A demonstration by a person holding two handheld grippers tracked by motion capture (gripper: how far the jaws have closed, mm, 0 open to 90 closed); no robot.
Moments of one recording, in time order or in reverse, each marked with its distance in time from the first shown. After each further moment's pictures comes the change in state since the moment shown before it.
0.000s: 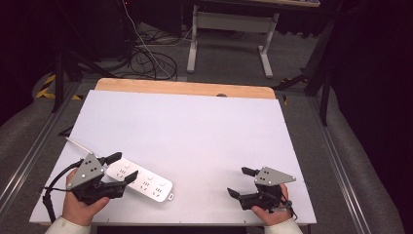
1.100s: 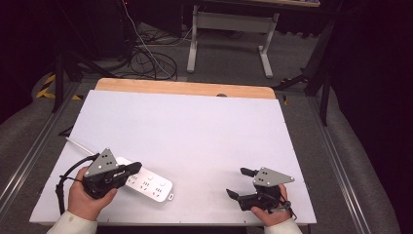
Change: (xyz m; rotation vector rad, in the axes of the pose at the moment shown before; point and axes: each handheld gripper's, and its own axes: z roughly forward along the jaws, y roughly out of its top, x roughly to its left) left arm 0.002 0.011 0.020 0.195 -0.134 0.017; right arm 0.002 0.000 0.002 0.005 0.008 -0.014
